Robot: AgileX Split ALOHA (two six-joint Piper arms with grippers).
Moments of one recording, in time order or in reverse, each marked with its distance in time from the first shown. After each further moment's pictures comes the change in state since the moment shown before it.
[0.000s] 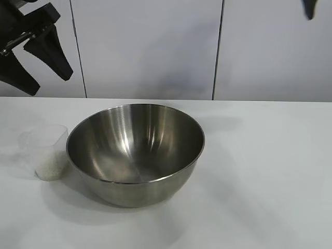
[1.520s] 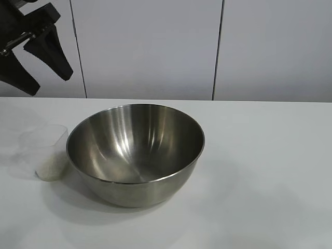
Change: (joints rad) left arm 0.000 0.000 0.000 0.000 0.000 0.000; right arm 0.006 -1.326 1.323 0.546 -0.175 -0.191
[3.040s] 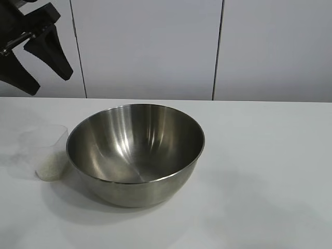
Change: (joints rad) left arm 0.000 0.000 0.000 -0.006 -0.064 0.000; right arm 0.000 -0.016 0.043 0.039 0.003 -0.019
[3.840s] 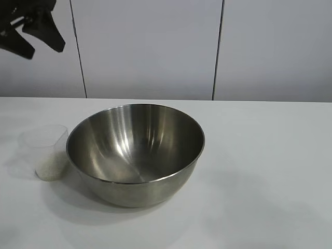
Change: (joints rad) left arm 0.001 -0.307 0.014 0.410 -0.388 -0.048; right arm 0.000 0.000 0.000 0.001 0.001 0.000
